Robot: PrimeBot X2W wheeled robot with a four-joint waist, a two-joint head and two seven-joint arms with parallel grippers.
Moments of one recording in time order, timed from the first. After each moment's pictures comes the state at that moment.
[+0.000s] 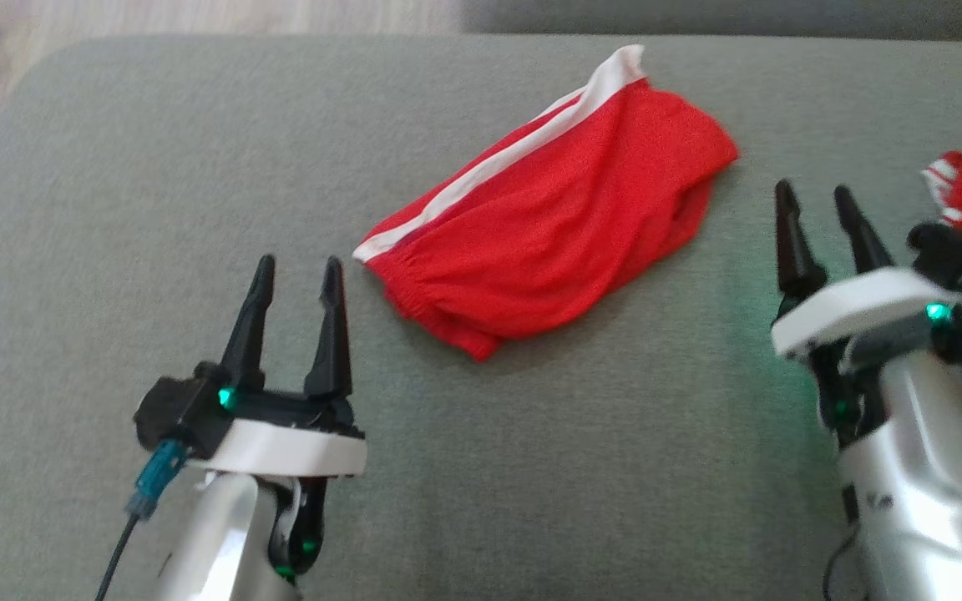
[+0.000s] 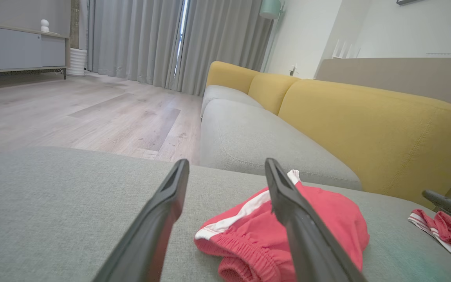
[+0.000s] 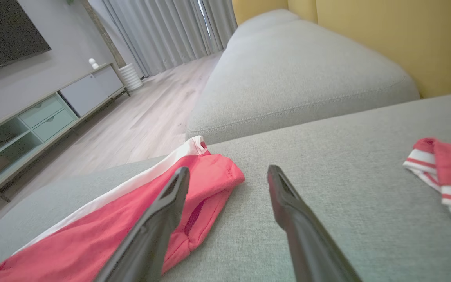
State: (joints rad) left arm -0.21 0.05 -0.24 0.22 -0.36 -0.09 -0.26; right arm -0.42 -0.08 0.02 0.50 0.34 0.13 -0.06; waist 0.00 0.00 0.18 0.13
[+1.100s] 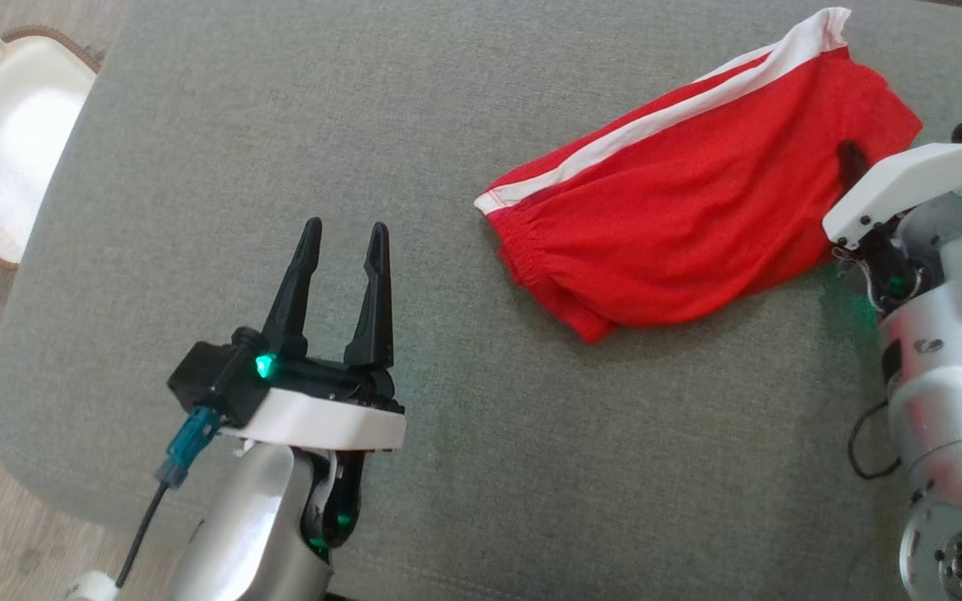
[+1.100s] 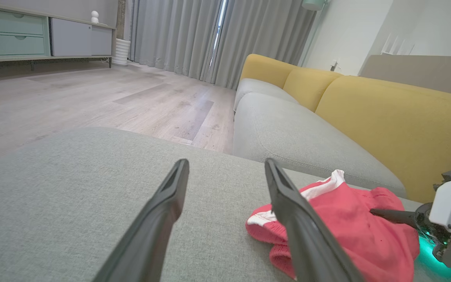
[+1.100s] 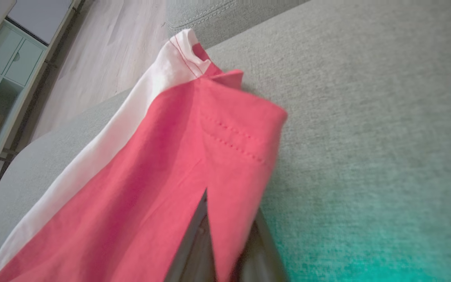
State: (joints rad) left arm -0.30 0.04 -0.36 0.22 -0.43 -0.06 -0.26; right arm -0.88 -0.10 -0.33 1.08 0.22 0.13 0.22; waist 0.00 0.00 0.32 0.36
